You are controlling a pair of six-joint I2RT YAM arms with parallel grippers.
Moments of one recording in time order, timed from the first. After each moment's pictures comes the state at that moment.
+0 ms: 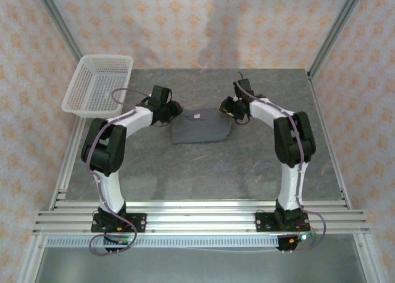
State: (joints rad) left arm -0.27 1.94 1.29 -0.23 0.12 -0.91; right arm 0.31 2.05 1.46 -0.38 -0.24 0.70
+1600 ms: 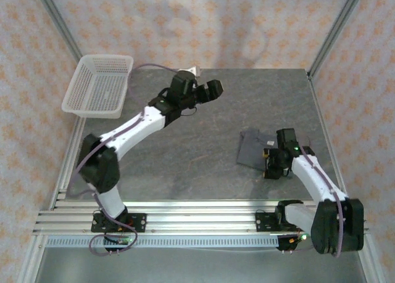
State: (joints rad) left arm -0.57 1.71 1.49 -0.17 0.10 -0.76; right arm 0.05 1.11 0.59 -0.75 -0.19 1.67
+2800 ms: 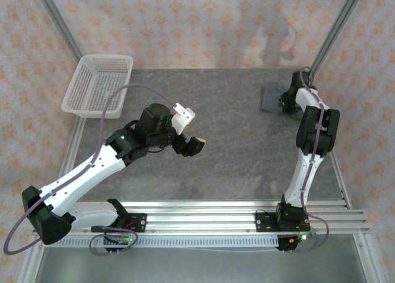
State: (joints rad) left arm -0.70 1.16 1.14 -0.55 0.22 -0.02; right arm -0.19 2.22 1.76 -0.64 0.00 0.93
